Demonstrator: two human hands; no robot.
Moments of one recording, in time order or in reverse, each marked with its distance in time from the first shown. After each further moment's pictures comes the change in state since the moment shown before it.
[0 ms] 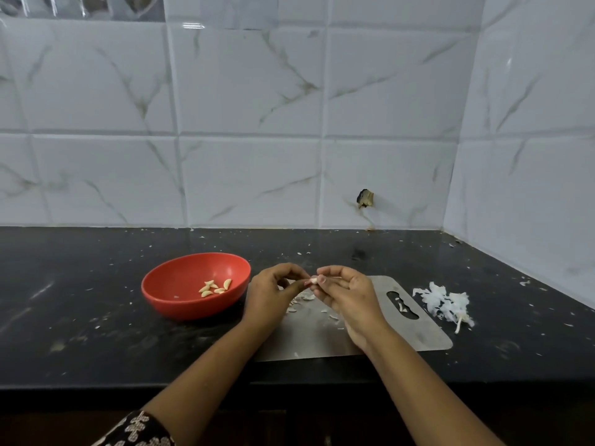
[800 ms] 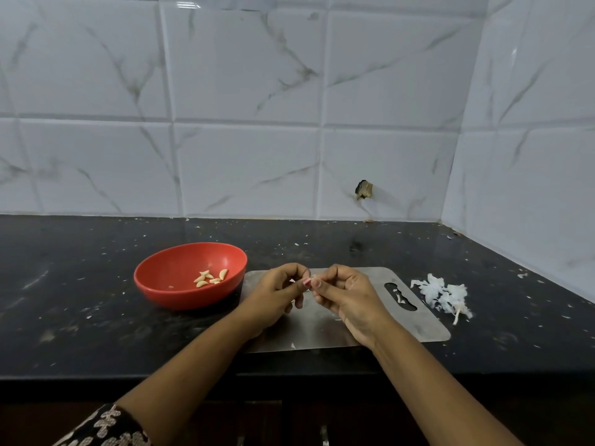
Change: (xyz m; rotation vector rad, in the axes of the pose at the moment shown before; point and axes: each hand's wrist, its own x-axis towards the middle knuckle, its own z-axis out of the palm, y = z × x) left_hand -0.009 0.012 -0.003 -0.275 -0.359 -0.156; right_hand -0.006 0.001 -0.008 -0.102 -0.149 0.053
